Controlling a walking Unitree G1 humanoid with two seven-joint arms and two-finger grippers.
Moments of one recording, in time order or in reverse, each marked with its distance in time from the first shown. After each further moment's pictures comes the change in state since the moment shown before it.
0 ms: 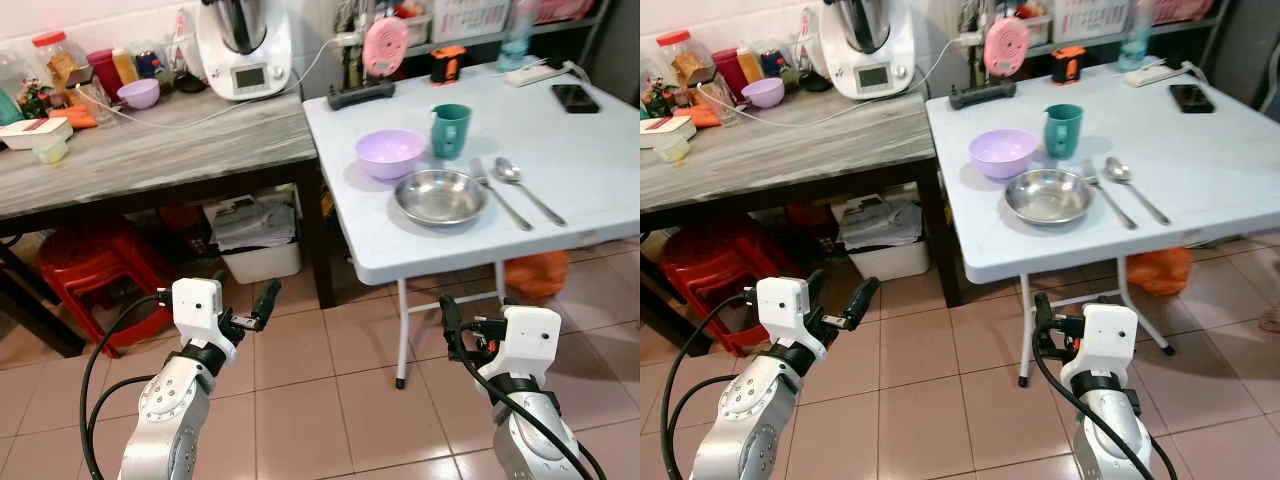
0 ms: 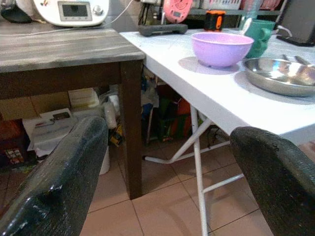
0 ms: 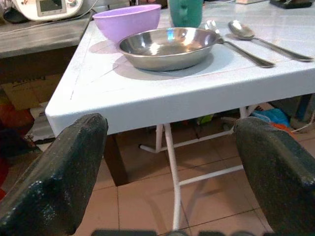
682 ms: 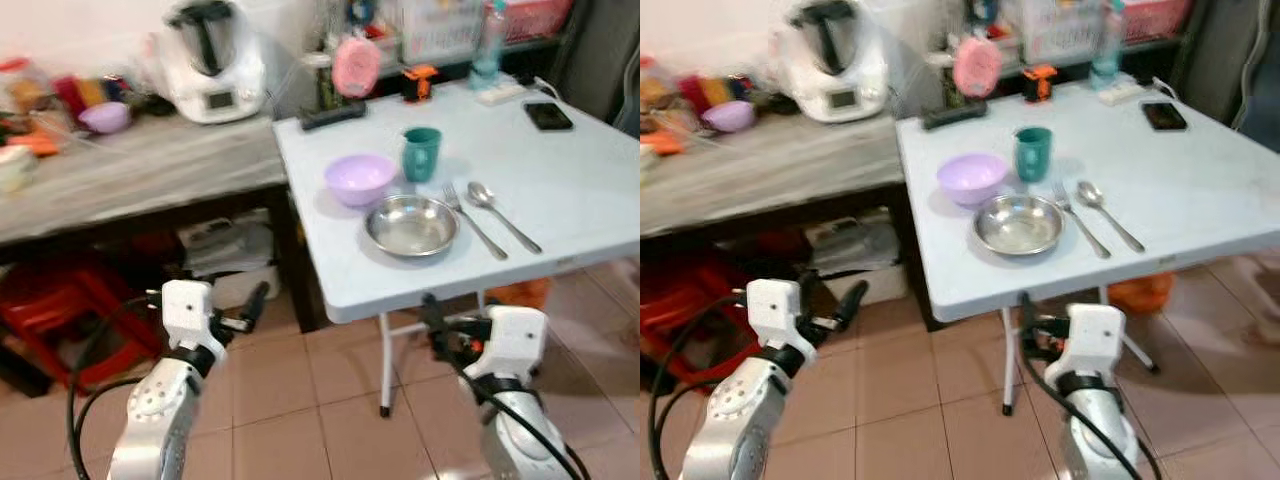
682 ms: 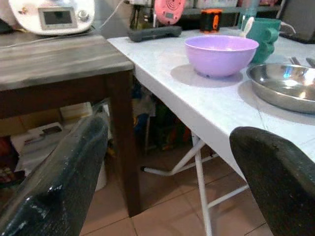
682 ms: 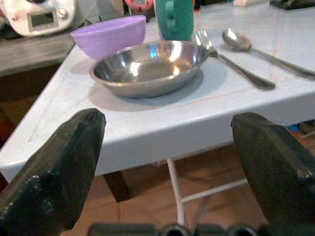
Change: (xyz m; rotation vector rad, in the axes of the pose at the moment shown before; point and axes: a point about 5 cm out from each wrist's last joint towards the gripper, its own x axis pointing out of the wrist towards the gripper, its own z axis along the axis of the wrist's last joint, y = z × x) left arm -0.003 0.010 -0.002 0.038 0.029 0.030; right arm -0.001 0.013 -0.001 0.044 0.001 0.061
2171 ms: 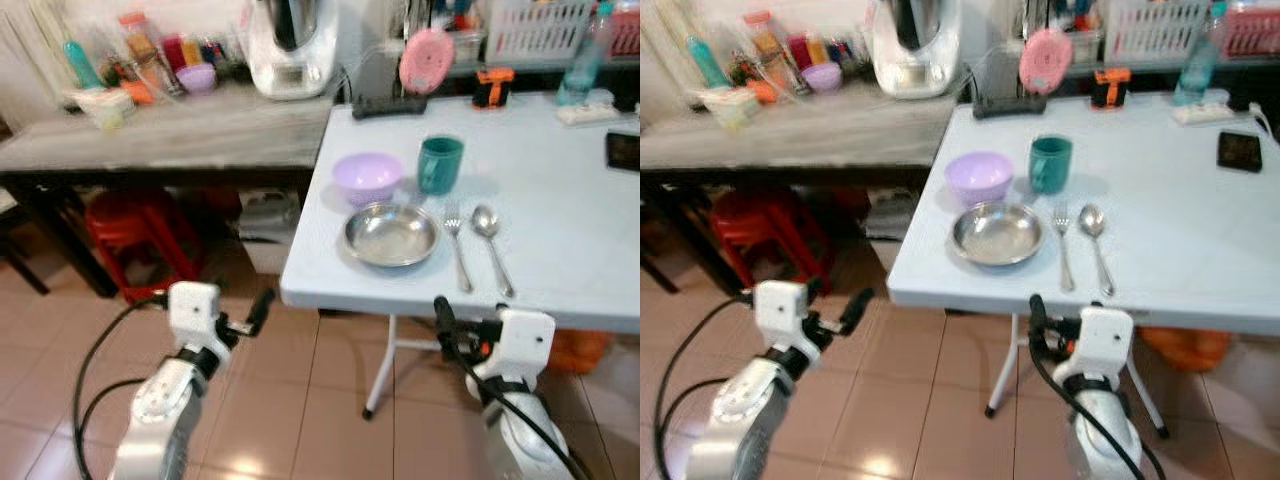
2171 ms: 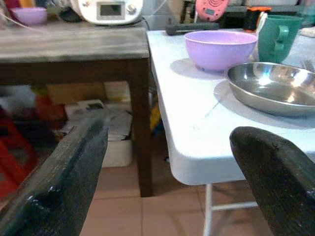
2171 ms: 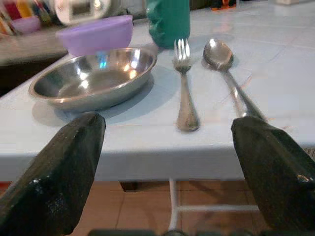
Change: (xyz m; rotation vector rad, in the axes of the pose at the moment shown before) left arm 0.000 0.001 -0.002 0.000 0.005 -0.009; right arm 0.005 -0.007 0.001 0.010 -0.008 -0.067
